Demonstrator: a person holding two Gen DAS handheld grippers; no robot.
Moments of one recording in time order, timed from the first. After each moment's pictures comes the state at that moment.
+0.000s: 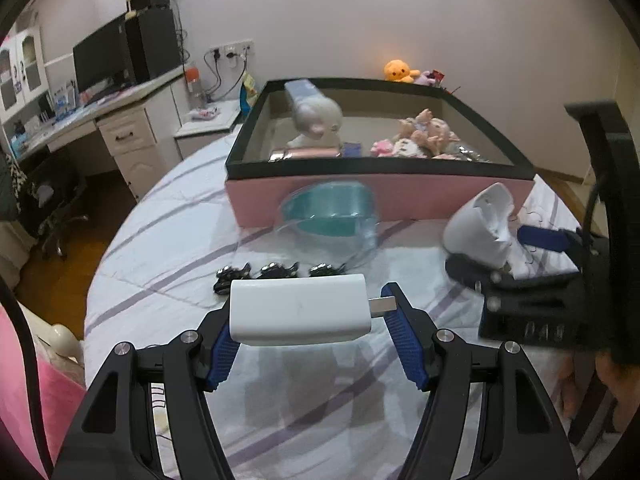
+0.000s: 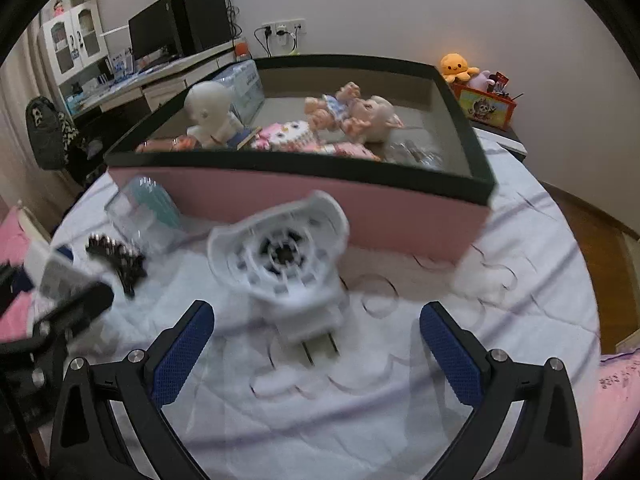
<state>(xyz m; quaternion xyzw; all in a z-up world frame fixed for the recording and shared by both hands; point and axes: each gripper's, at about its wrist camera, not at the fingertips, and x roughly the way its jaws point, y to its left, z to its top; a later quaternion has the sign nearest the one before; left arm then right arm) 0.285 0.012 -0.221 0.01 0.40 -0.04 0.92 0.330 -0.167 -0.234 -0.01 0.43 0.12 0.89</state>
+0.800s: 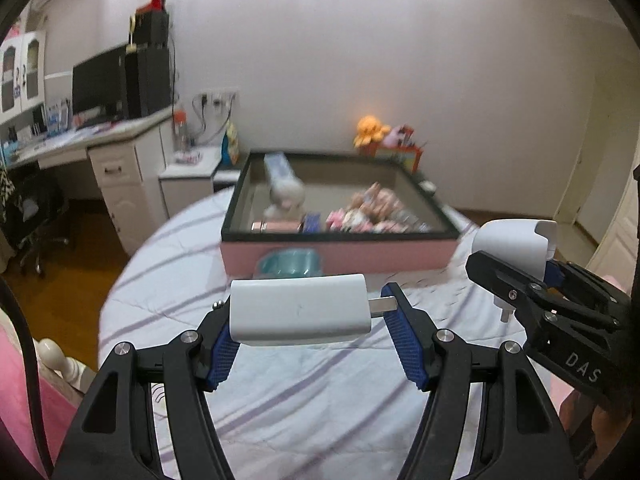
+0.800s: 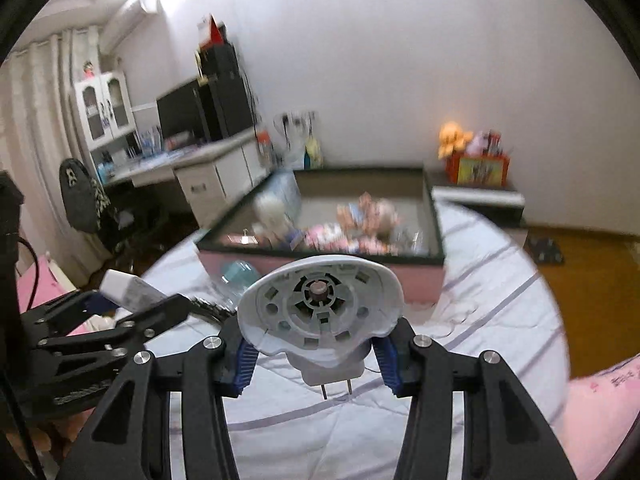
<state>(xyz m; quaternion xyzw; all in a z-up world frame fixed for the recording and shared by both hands) 0.220 0.000 -0.152 -0.02 0.30 -0.09 0.95 0.229 -0.181 -0.152 0.04 0.27 0.14 0.95</state>
